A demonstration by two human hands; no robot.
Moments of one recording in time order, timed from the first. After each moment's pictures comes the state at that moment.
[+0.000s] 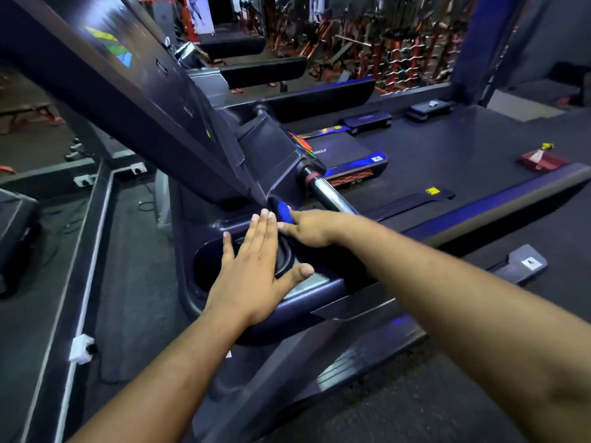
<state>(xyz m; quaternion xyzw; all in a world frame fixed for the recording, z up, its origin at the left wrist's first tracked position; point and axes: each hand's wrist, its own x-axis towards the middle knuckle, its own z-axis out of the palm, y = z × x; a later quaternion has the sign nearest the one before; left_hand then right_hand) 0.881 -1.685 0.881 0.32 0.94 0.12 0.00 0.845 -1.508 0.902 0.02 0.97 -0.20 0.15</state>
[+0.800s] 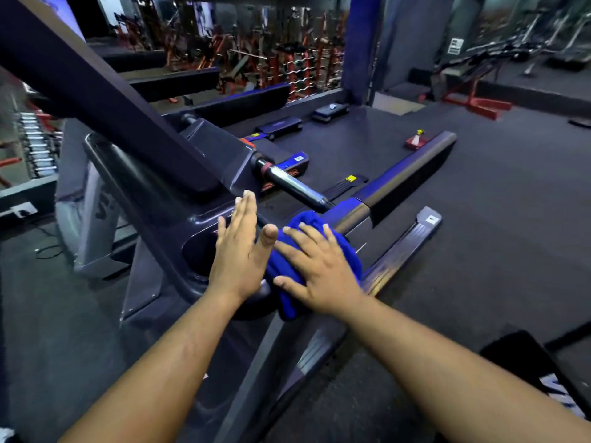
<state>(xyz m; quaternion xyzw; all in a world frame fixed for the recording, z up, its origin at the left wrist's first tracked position) 0.880 -1.712 0.874 0.42 0.81 0.41 0.00 0.998 -1.578 0.827 0.07 0.96 -0.05 -0.25</state>
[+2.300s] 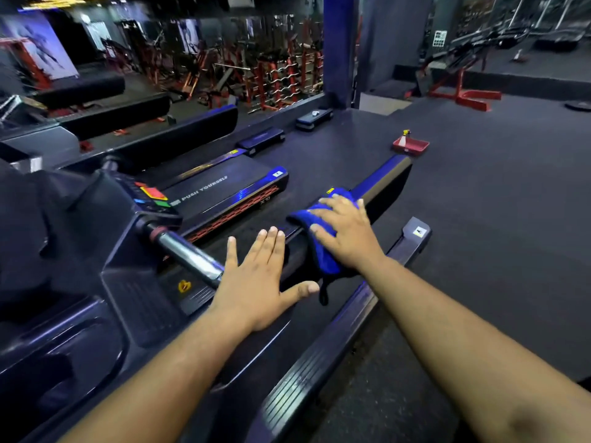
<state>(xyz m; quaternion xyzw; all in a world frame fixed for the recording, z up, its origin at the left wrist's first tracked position) 0.912 -1.451 0.878 0.50 0.86 -0.01 -0.02 0.985 -1.224 0.831 0.20 0.92 -0.14 -0.29</state>
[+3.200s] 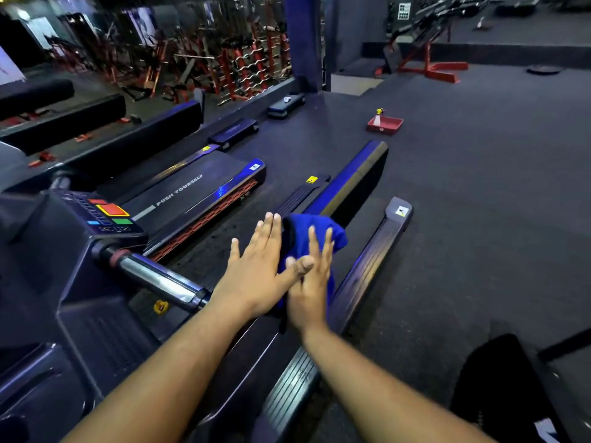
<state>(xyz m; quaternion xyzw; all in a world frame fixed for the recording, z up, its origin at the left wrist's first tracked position) 0.895 -1.396 0.877 0.54 0.83 0.10 0.11 0.970 -1.339 0.777 0.34 0.67 -0.44 -0.49</state>
